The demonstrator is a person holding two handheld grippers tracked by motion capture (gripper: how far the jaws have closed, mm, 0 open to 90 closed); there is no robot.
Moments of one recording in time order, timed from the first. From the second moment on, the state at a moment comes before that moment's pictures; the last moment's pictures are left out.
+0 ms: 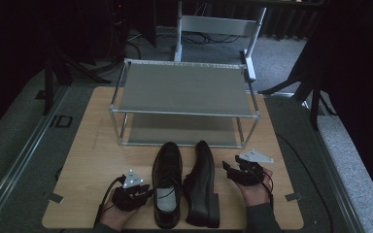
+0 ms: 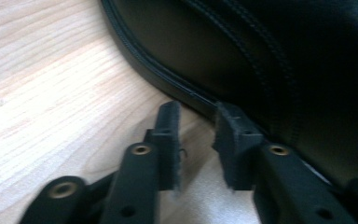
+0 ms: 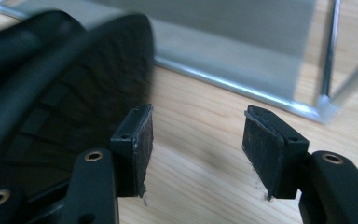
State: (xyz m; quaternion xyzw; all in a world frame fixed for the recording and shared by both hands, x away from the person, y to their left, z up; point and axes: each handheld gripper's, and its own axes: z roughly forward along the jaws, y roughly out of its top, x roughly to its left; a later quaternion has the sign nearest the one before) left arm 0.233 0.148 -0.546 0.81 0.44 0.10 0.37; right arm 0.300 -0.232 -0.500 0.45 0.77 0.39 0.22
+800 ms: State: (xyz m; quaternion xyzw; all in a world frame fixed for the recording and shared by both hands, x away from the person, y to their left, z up) left arm 0.238 0.151 -0.548 0.81 0.44 0.11 0.36; right arm 0.281 -0.189 -0.476 0.39 0.79 0.43 0.20
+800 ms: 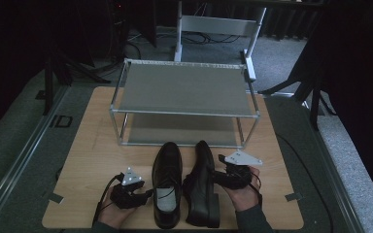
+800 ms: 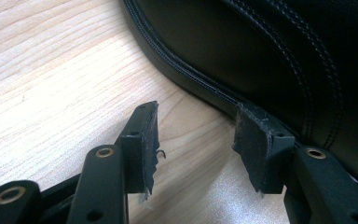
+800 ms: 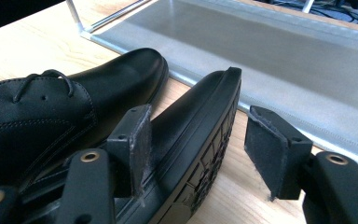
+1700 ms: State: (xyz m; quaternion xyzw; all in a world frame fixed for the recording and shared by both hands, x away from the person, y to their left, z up) left arm 0.238 0.151 -0.549 0.81 0.45 0.11 0.36; right arm 0.284 -0.216 -0.475 0.41 0.79 0.42 0.17
